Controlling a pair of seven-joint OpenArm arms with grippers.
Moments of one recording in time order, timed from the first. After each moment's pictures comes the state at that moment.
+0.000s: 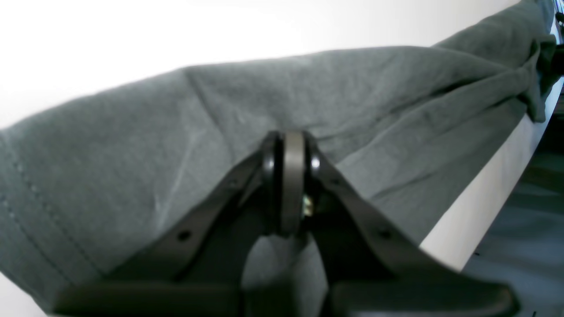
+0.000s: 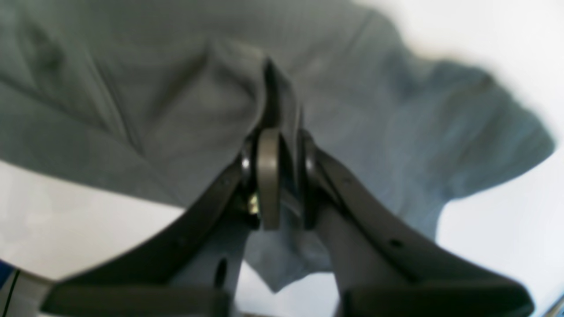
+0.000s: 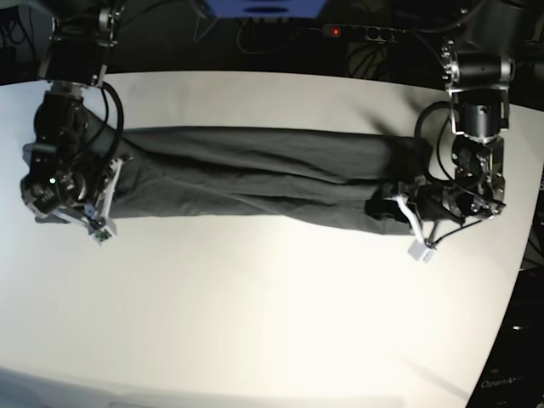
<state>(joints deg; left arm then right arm) -17.7 -17.7 -4.9 46.5 -39.6 -43.2 57.5 3.8 12.2 14.2 94.1 5.8 40.6 -81.0</state>
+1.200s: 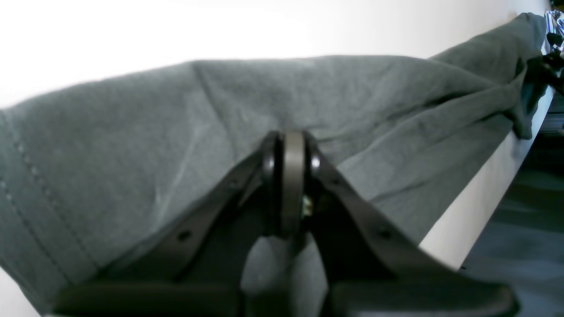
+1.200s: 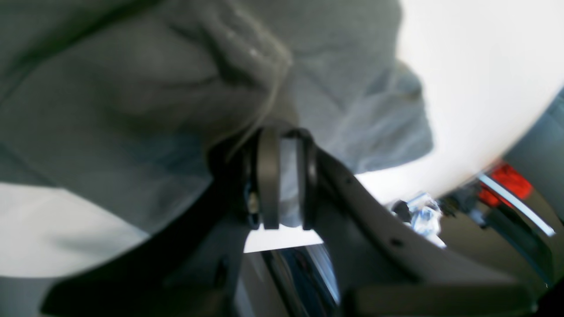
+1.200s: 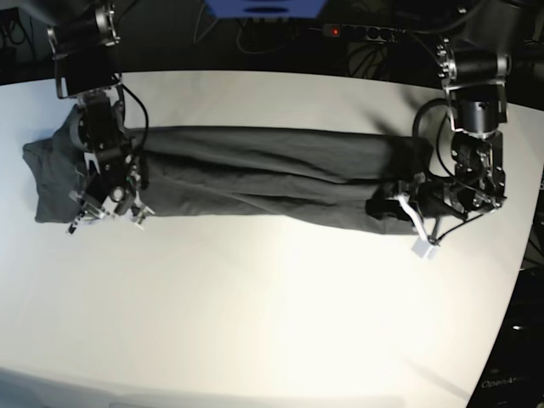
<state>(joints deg) -16.8 -16.9 -8.9 46.6 -39.7 -43.3 57.8 5.9 14.0 -8.0 87.3 -23.7 40.7 -80.8</state>
